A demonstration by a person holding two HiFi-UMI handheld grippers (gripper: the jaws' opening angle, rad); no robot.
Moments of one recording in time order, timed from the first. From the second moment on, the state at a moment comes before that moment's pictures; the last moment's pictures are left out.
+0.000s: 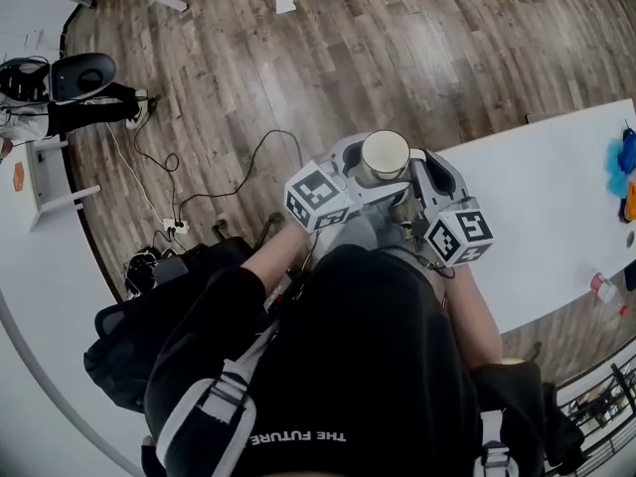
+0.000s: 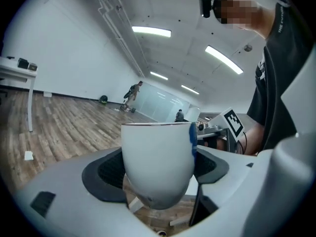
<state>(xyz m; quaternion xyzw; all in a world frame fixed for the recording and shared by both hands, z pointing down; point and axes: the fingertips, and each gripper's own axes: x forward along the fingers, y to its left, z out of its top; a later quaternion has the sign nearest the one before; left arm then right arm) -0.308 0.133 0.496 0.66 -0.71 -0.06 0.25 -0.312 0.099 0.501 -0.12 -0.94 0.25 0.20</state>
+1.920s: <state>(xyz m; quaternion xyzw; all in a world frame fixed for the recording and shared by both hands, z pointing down) -0.358 0.149 0.507 0.68 -0.71 0.00 0.19 -0.364 0.118 0.502 -0.14 -0.97 0.12 0.14</state>
